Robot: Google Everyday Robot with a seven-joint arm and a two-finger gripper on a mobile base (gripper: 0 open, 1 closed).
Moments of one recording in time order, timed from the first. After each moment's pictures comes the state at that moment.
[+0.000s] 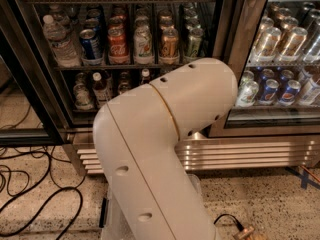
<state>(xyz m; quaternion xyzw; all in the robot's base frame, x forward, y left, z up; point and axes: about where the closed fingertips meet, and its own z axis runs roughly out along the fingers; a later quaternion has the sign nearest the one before) 0.874 0.031 0.613 -0.16 0.85 0.08 0.50</state>
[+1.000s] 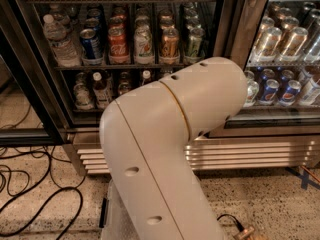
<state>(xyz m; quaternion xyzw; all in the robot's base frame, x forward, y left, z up) 0.862 0.037 0.619 -0.16 0.85 0.10 0.50</state>
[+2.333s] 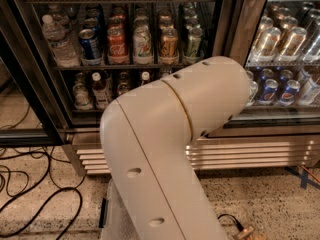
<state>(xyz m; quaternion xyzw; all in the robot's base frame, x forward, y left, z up) 0.854 0.042 0.620 -0.16 0.84 0.10 0.50</state>
